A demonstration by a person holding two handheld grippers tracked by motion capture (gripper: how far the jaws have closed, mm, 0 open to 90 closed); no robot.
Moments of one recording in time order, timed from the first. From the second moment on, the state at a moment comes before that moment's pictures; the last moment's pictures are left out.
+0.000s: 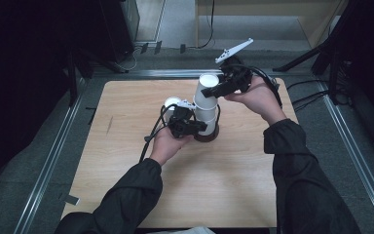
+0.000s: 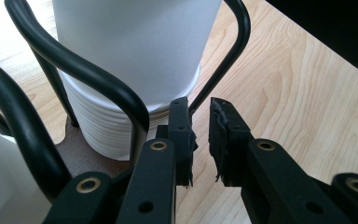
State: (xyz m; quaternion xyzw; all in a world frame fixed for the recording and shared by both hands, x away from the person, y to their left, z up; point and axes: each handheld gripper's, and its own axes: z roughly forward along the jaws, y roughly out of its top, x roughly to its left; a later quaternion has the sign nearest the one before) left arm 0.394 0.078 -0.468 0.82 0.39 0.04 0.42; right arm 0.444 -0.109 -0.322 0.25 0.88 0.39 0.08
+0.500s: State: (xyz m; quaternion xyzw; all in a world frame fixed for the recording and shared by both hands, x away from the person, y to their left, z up) left arm 0.394 0.078 -0.469 0.83 0.39 0.04 0.41; right arm 0.421 -0.125 -0.299 0.24 0.89 0.39 0.06
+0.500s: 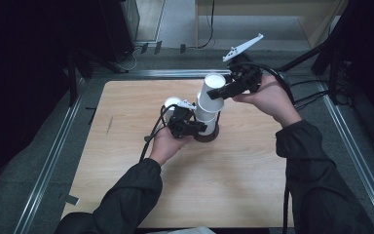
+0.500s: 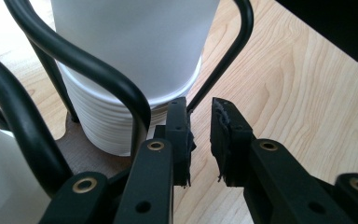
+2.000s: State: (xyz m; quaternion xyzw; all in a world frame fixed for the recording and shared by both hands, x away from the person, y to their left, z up) left arm 0.359 0.108 -0.459 0.87 0.28 -0.01 0.41; right arm 0.345 -0.162 -0.369 0.21 0.90 0.38 0.01
